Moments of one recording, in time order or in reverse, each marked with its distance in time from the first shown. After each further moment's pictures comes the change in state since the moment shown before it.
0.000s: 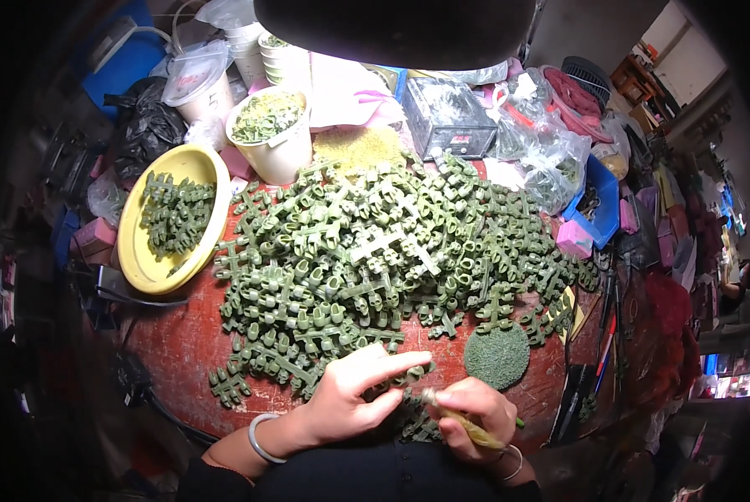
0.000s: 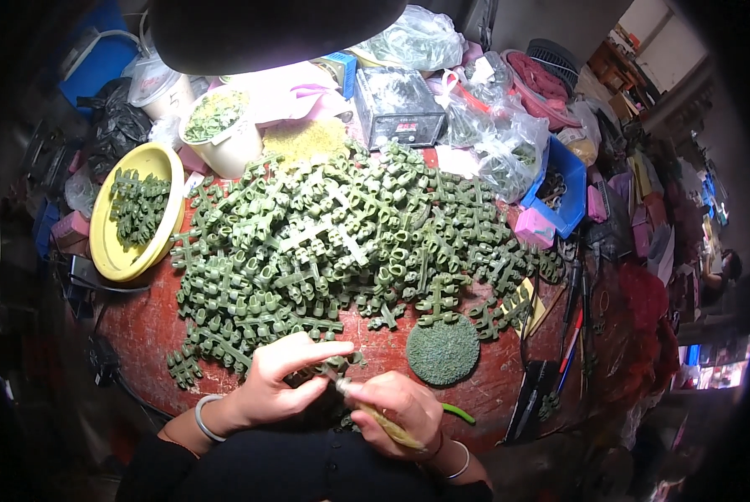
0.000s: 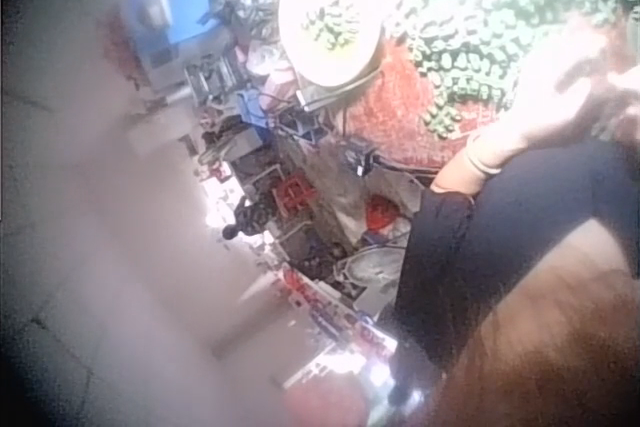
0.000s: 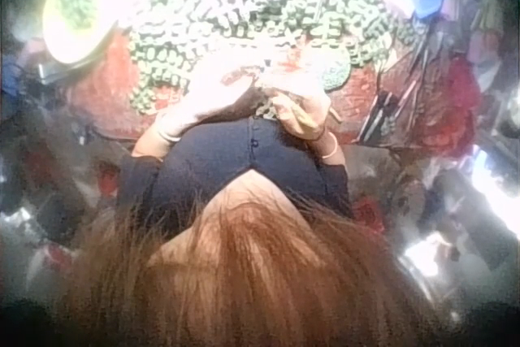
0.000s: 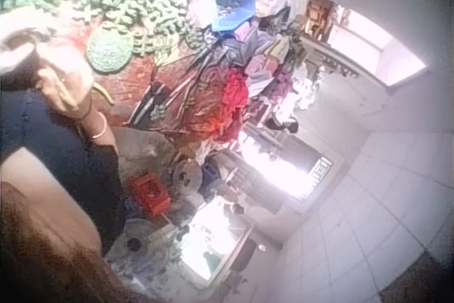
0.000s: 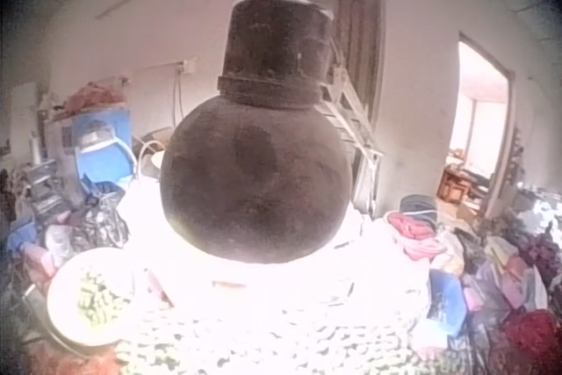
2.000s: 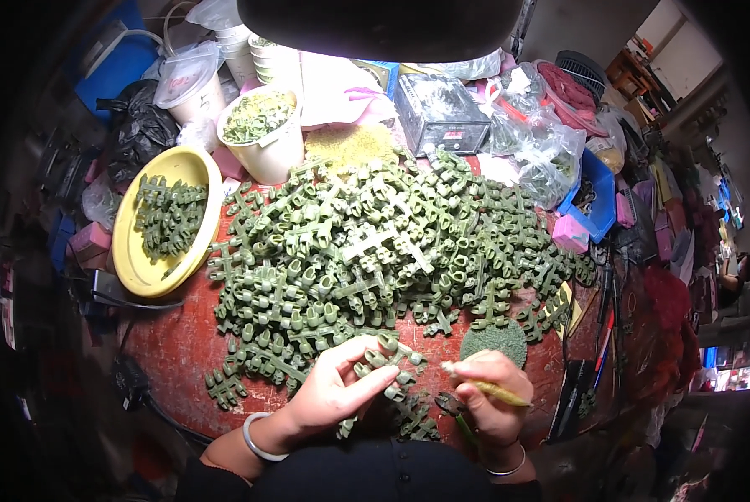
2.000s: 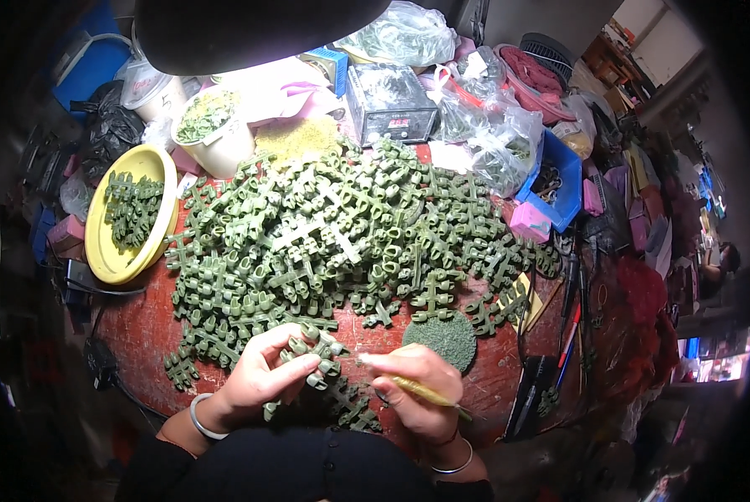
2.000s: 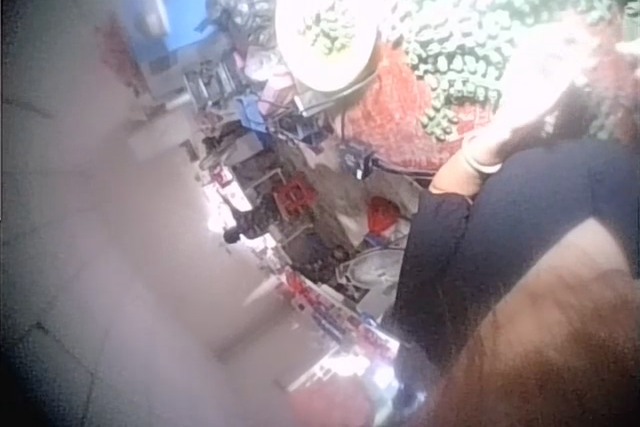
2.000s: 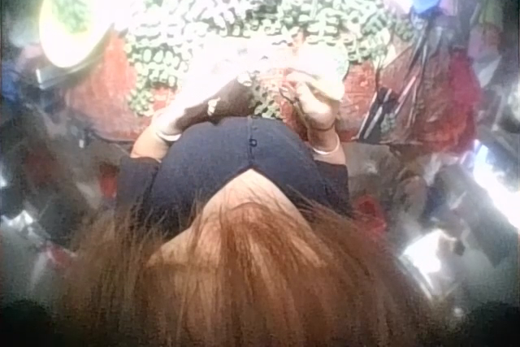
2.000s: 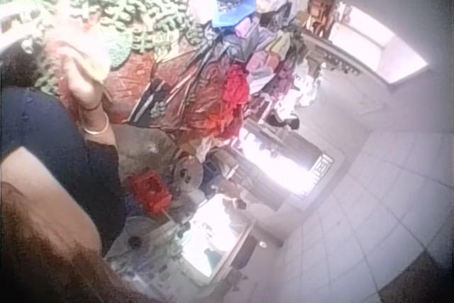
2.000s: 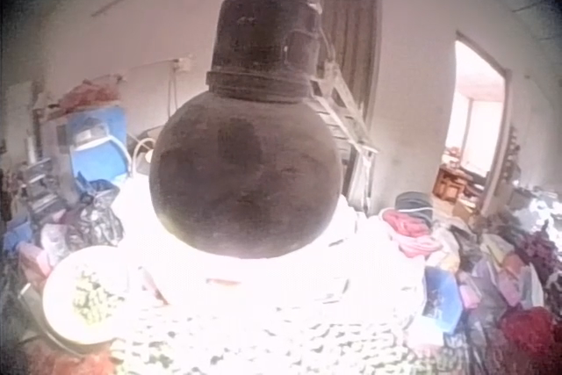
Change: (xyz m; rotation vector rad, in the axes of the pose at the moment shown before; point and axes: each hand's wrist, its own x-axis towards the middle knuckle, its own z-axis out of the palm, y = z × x) left_hand 0.004 0.016 -0.010 -0.651 0.020 -0.579; right_hand 0.004 0.016 -0.011 0.067 0.242 0.161
